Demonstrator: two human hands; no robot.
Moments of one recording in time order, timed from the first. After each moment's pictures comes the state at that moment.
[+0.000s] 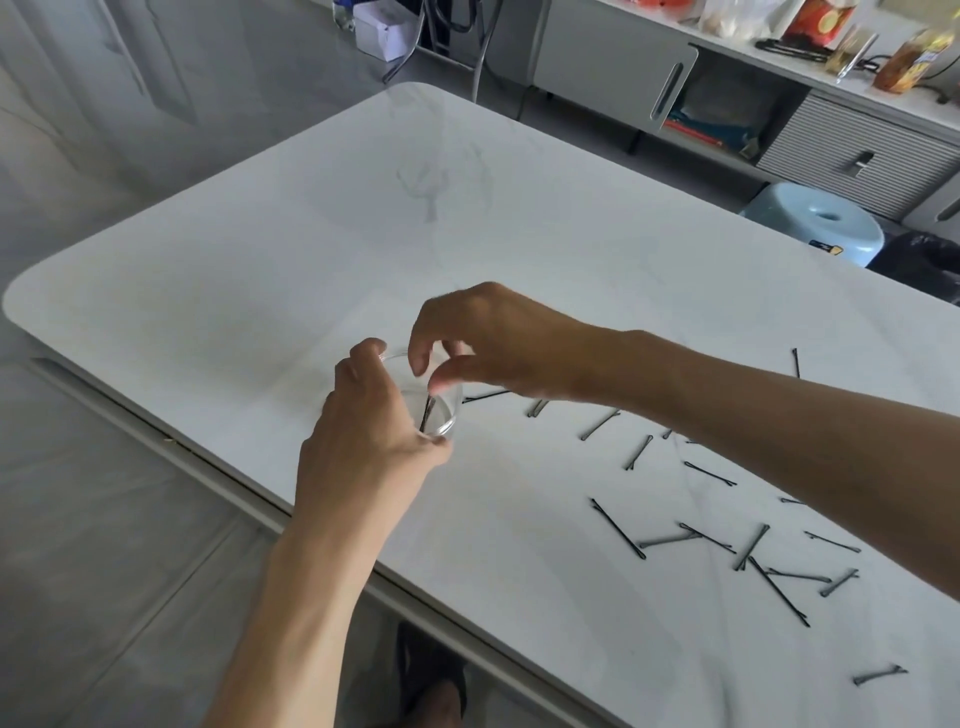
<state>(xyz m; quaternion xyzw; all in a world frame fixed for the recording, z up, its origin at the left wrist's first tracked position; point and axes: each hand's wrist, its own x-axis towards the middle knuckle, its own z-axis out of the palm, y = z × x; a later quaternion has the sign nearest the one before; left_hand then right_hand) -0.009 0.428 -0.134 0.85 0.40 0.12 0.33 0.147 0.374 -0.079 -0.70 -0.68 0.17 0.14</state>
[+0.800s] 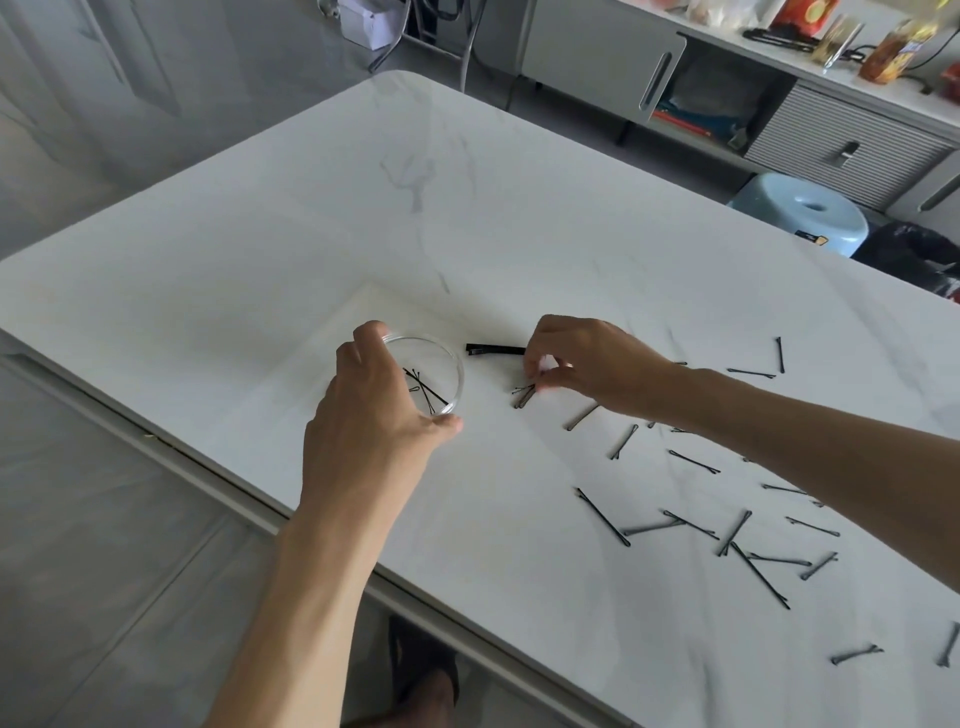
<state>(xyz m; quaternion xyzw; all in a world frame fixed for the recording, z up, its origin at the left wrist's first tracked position) 0.005 0.420 -0.132 0.85 0.39 0.15 0.31 0.215 0.295 -0.134 -0.79 -0.58 0.15 0.10</state>
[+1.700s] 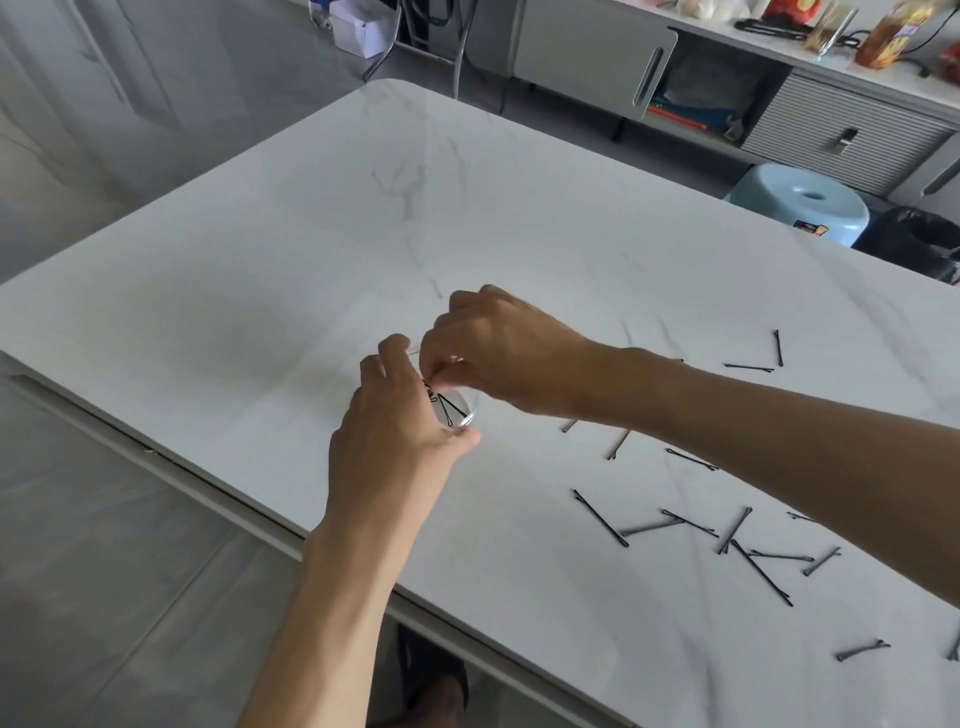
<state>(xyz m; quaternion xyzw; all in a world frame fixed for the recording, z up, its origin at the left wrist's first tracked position) 0.016 0.405 -0.133 0.86 0.38 0.13 0.31 0.157 0.351 -0.096 -0.69 -0.72 0.03 0.08</state>
